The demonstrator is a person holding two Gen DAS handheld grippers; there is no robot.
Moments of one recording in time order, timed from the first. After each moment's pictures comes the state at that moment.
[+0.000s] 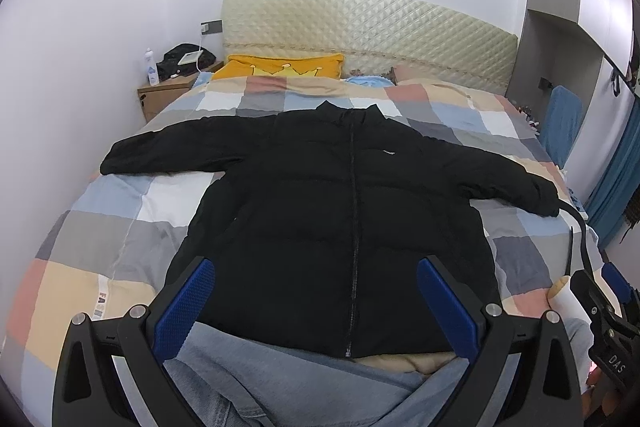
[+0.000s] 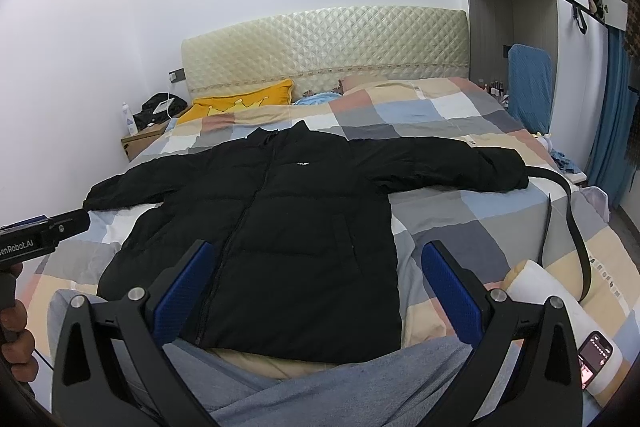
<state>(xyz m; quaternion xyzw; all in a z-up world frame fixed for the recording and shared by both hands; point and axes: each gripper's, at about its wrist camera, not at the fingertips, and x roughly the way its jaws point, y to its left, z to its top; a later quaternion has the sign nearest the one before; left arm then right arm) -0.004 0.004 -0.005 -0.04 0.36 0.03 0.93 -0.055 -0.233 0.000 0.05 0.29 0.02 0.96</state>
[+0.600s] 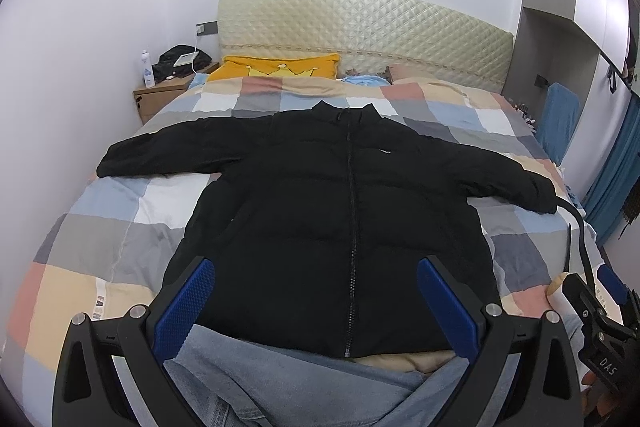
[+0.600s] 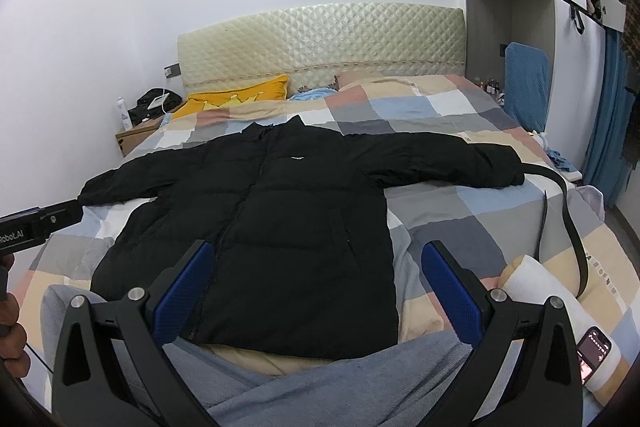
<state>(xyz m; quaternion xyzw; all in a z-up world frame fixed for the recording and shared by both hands) -0.003 0.004 -0.006 -0.03 0.36 0.02 0.93 -0.058 -0.240 -0.003 0.05 0.29 0.01 0.95</state>
